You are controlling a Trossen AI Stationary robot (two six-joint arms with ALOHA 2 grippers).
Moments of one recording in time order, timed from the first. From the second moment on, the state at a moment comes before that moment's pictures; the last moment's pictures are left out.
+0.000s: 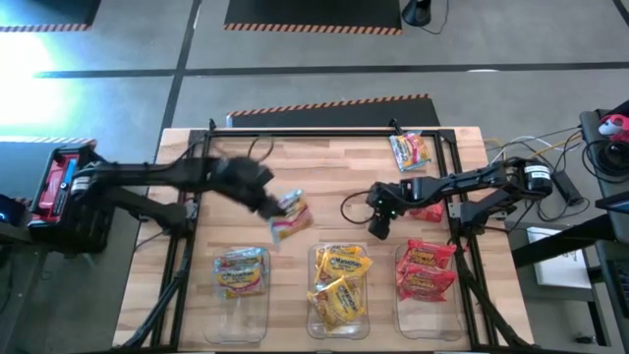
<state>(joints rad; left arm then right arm) 0.09 1.18 1.05 -0.57 0.23 -0.93 -0.14 1.43 0.66 -0.39 -0.05 0.36</state>
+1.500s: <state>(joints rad) -0.77 1.12 0.83 -0.62 -0.07 -1.01 -0.14 1.43 0.66 -0.28 0.11 0.34</state>
